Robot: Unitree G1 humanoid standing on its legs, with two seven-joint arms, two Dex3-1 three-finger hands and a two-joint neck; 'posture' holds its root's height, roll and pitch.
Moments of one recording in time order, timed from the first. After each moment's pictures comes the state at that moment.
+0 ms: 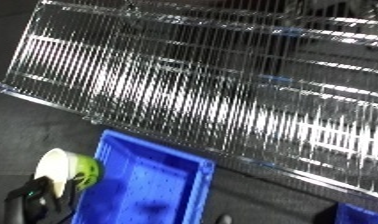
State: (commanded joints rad) left arm -0.07 0.52 0.11 0.71 -0.56 -0.69 0.34; right arm -0.18 -0.37 0.21 1.16 1.01 -0.29 0.27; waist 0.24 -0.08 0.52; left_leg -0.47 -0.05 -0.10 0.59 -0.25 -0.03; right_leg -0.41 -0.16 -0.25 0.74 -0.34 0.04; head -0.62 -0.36
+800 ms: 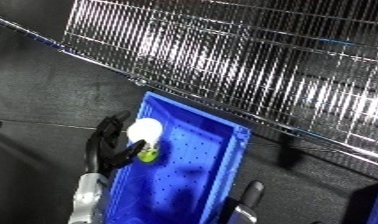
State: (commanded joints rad) left arm -0.23 0.57 0.07 1.11 -0.78 -0.50 0.01; right arm -0.20 -0.39 0.26 1.18 0.97 -0.26 0.30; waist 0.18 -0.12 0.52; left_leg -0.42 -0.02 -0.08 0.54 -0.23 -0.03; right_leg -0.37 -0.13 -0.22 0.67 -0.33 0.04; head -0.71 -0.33
